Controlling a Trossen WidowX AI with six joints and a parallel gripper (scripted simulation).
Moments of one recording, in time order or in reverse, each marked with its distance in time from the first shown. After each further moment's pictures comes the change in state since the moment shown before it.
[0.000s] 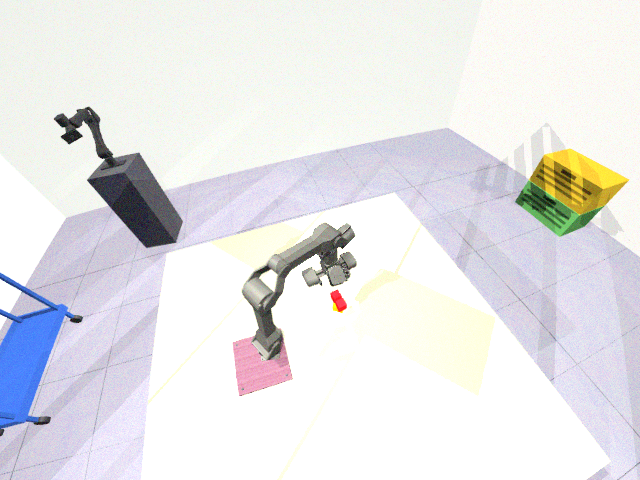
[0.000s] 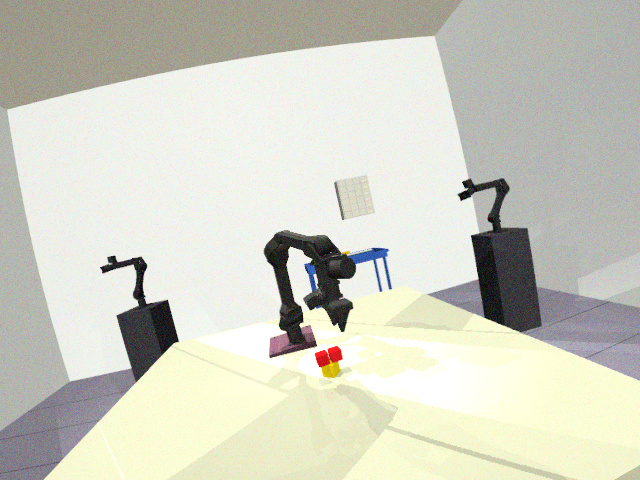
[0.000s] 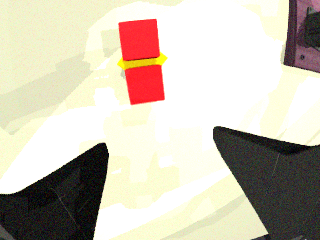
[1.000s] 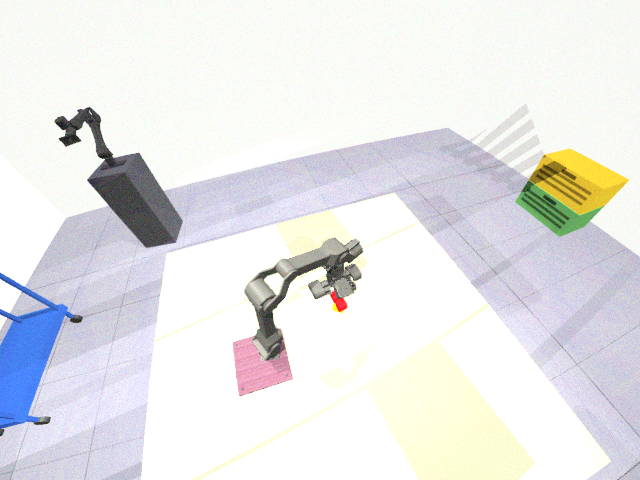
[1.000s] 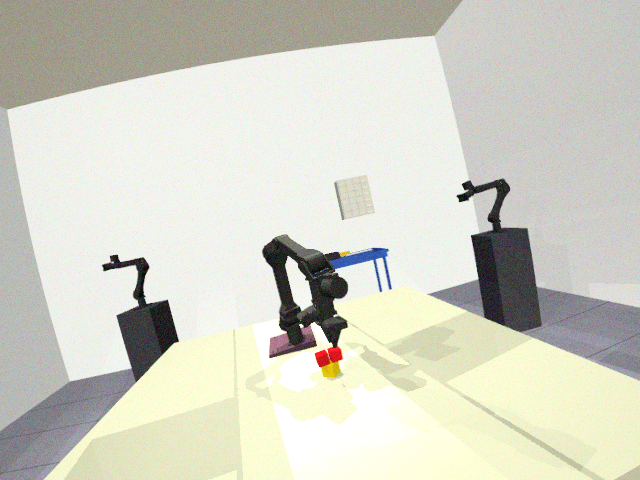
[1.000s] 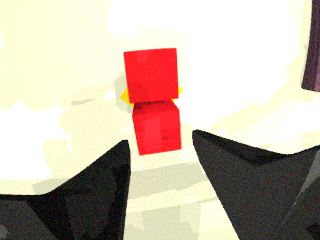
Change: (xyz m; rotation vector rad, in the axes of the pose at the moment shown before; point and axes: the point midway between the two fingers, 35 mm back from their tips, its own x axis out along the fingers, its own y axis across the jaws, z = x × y) arm 0.041 0.005 0.030 -0.019 -0.006 -0.010
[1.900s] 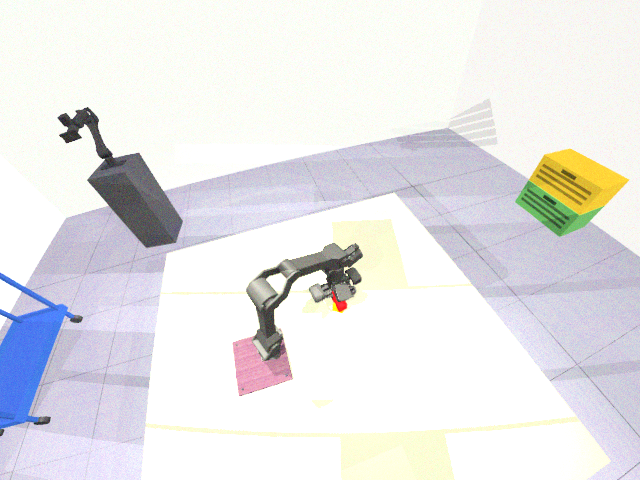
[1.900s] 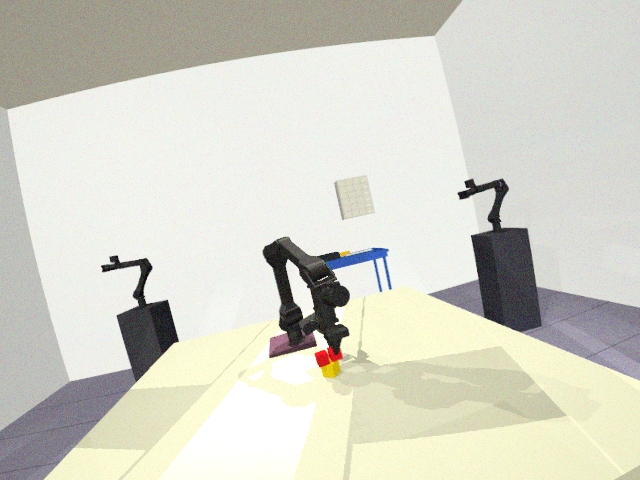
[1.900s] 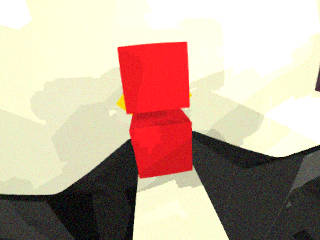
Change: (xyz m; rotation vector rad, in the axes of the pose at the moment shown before) arm 0.023 0.001 0.000 0.006 0.001 0.005
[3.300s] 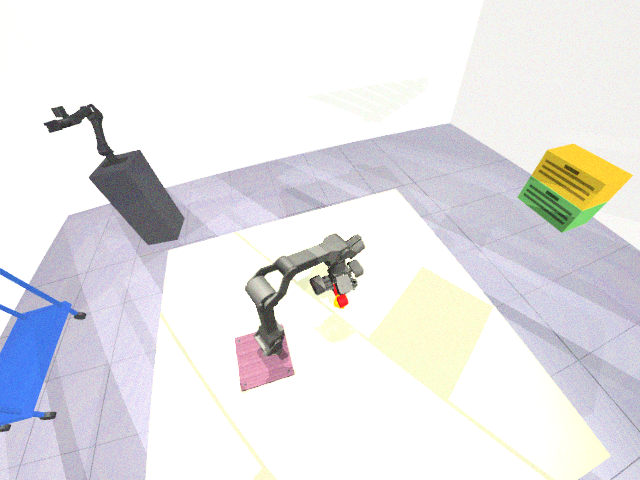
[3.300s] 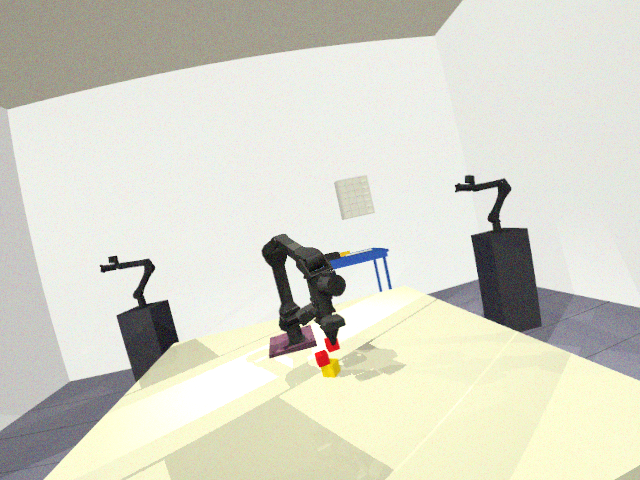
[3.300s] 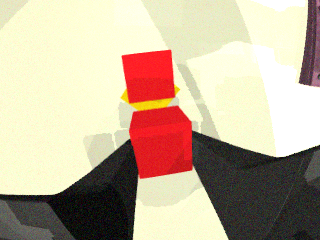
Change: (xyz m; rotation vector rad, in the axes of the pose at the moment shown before) arm -0.030 -0.001 0.002 0.025 0.012 -0.001
